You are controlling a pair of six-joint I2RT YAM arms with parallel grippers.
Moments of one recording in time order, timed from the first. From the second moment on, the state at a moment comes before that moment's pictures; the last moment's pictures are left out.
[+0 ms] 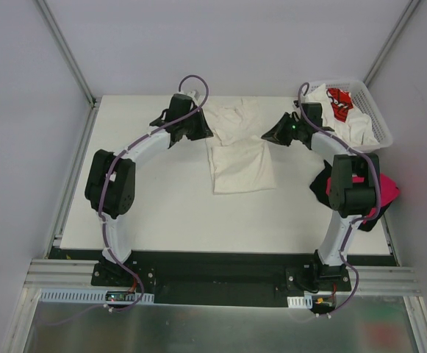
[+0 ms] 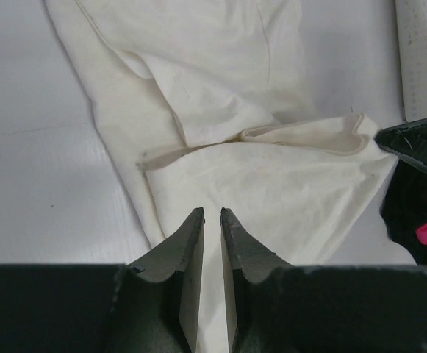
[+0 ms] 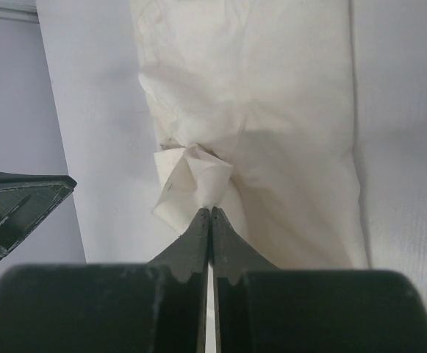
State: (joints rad) left arm -0.41 1.94 1.51 -0.21 0.26 -0.58; right arm 0.10 1.94 1.37 -0.16 -0.56 0.67
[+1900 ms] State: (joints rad) left arm -0.62 1.50 0.96 -0.19 0.33 -0.61; right arm 0.07 1.68 0.89 -0.12 -0.57 0.62
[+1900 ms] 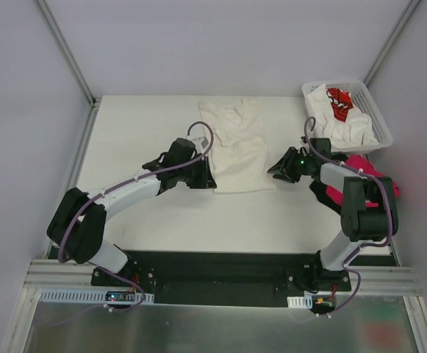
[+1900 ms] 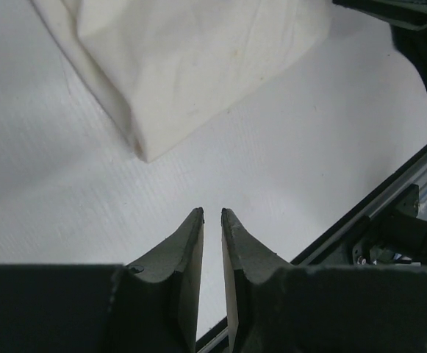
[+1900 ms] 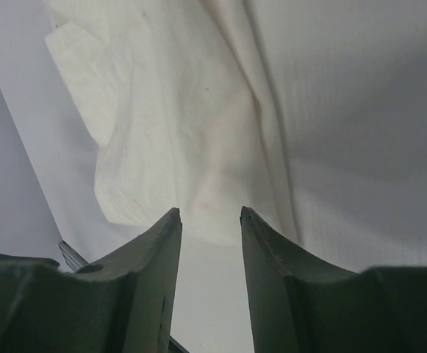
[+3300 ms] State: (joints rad) left arm -0.54 1.69 0.86 -0.02 0.27 -0.60; right arm -0.02 1.73 0.74 0.12 -0.65 0.71
